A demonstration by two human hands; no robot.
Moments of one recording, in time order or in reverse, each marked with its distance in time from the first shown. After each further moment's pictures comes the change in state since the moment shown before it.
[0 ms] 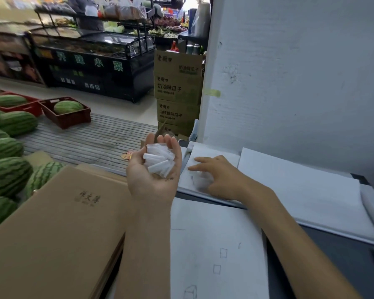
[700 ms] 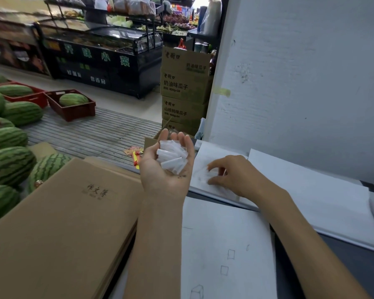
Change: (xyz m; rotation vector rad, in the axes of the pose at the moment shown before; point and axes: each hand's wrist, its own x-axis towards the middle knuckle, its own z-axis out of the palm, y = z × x) left_hand 0.006 -0.005 -0.001 -0.009 0.027 -0.039; right_hand -0.001 0.003 -0.010 0.009 0.149 0.087
